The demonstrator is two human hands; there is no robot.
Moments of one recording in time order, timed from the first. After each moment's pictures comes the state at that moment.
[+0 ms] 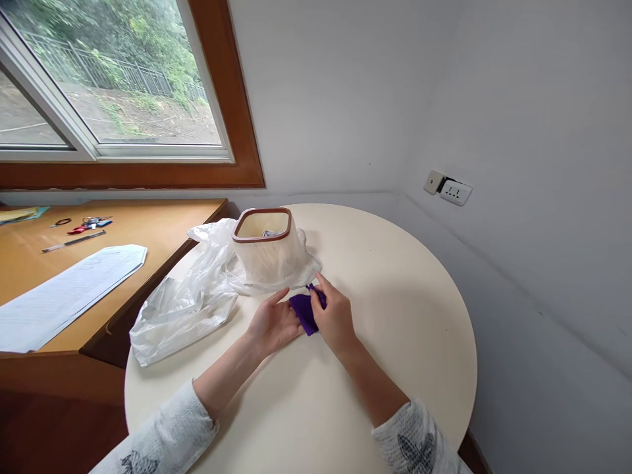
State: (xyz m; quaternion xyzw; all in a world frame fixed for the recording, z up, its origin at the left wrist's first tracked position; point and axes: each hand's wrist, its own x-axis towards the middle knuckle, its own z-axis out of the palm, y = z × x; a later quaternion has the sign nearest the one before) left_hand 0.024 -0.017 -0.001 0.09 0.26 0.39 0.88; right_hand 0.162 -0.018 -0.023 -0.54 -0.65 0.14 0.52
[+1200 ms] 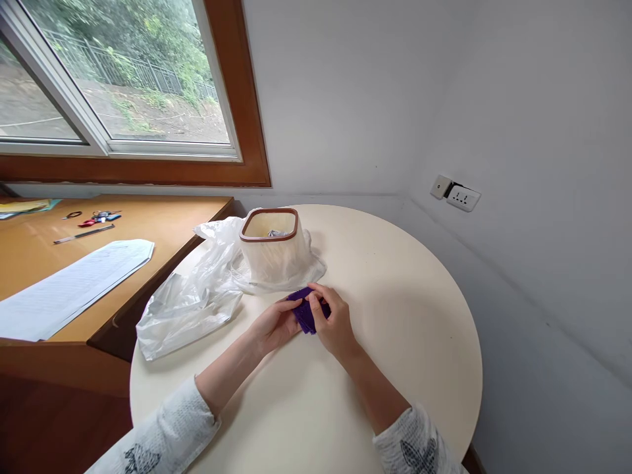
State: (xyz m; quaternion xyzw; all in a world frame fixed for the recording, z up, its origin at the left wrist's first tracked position) left_hand 0.022 -0.014 -0.009 0.19 0.29 0.42 0.84; right_hand 0.159 -0.029 -0.016 -0.46 -0.66 0.26 0.54
